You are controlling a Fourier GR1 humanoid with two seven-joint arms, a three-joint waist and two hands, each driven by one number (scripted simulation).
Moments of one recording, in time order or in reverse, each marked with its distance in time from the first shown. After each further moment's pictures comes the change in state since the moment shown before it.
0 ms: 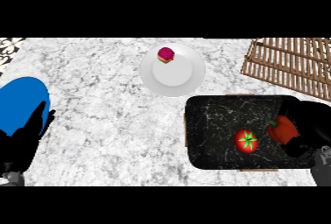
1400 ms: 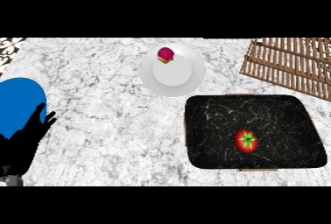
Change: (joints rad) left arm 0.025 -0.025 0.018 -0.052 -0.015 -0.015 0.030; right arm -0.334 -0.078 -0.672 -0.426 -0.868 0.293 0.376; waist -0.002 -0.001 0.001
